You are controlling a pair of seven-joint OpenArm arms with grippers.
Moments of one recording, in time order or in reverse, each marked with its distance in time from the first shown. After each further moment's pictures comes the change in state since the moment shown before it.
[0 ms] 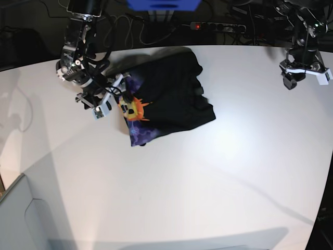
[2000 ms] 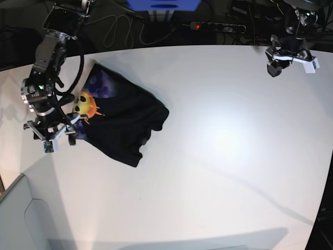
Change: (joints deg) left arm 6.9 3.0 3.7 0.7 -5.7 0.0 -0.1; right arm 9.3 10.1 6.1 10.0 -2.3 -11.1 -3.5
